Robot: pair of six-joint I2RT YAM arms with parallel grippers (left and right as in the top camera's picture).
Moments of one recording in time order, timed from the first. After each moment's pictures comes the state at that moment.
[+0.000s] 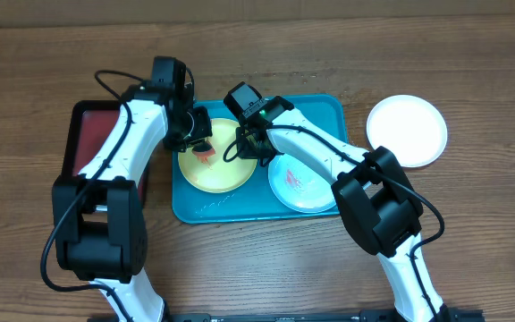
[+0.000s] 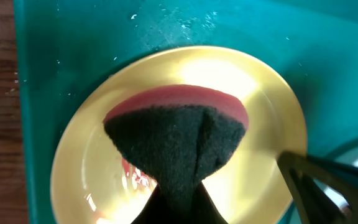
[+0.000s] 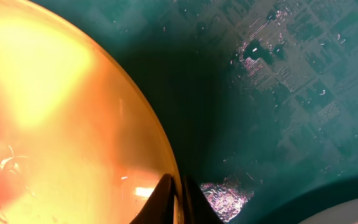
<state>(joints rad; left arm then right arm) -0.11 1.92 1.41 -0.82 0.21 -0.36 0.68 2.28 1.79 -0.84 0.02 0.60</state>
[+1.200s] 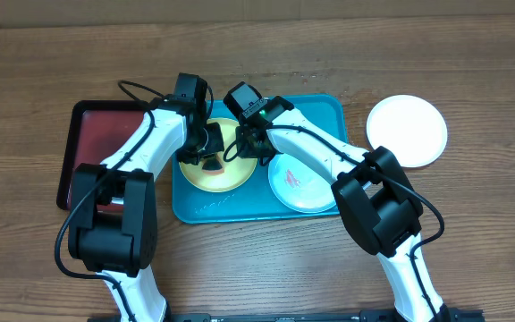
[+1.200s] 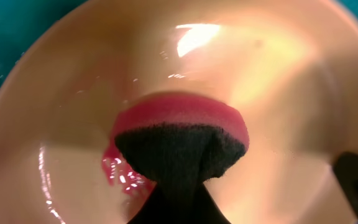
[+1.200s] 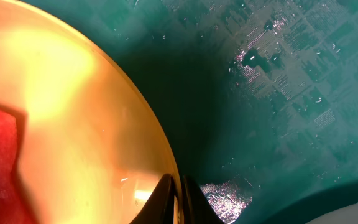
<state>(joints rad) -0.18 1.97 1.33 -0.76 0.13 -0.39 0.68 2.28 1.79 -0.83 0.04 0.60</state>
